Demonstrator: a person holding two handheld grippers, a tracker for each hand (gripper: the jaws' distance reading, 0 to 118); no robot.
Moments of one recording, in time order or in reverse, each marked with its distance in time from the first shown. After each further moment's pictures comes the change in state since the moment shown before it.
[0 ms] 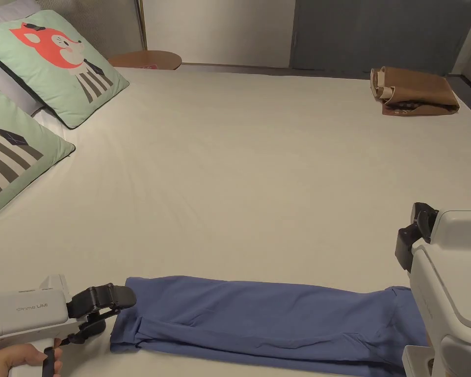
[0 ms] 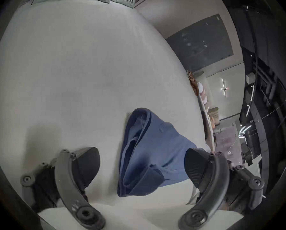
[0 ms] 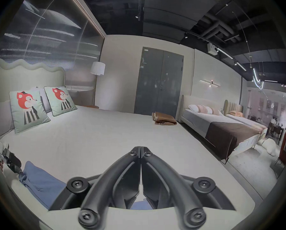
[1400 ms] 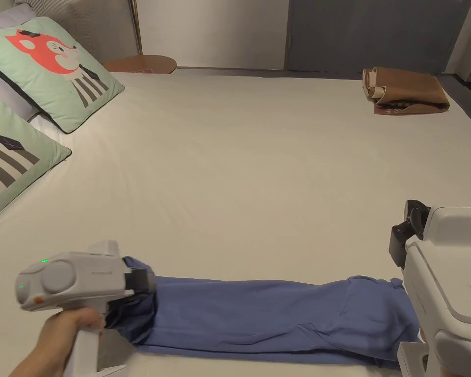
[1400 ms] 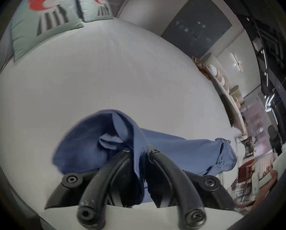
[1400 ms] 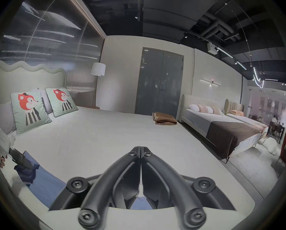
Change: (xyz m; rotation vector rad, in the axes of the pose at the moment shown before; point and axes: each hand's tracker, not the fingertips) left arm 0.138 -0.039 -0.048 0.022 0.269 -0.323; right arm 0.010 -0.008 0.011 0.004 0.004 -0.013
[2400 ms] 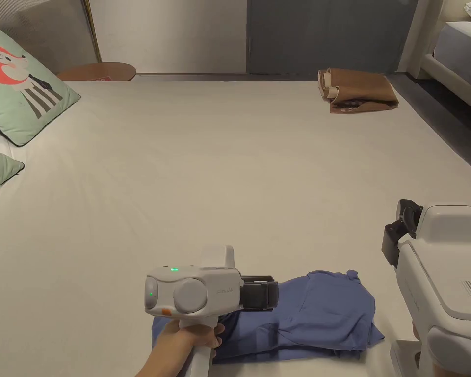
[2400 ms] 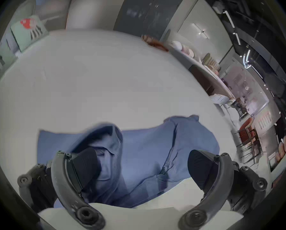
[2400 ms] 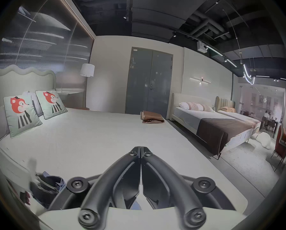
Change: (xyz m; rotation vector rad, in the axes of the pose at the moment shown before) left arm 0.185 -0.069 -0.038 0.019 -0.173 -0.339; right arm 0.047 -0.004 0.013 -0.006 -0.079 -0.027
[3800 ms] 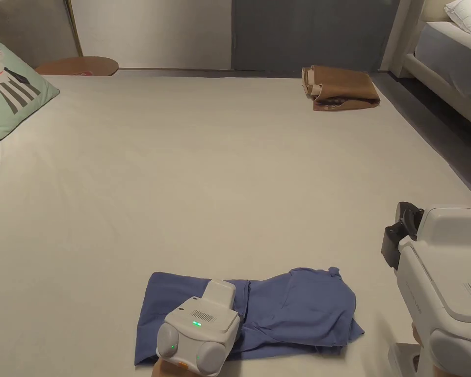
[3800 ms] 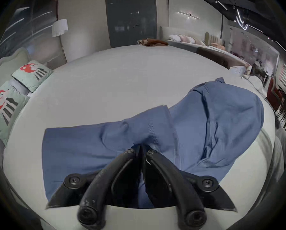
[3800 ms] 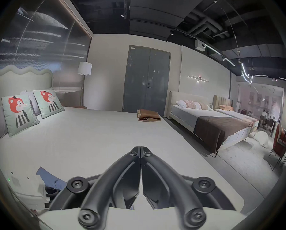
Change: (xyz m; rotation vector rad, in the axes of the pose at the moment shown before) left arm 0.026 -0.071 -0.055 0.035 0.261 -0.308; right arm 0.024 -0.005 0.006 -0.017 -0.033 -0.004
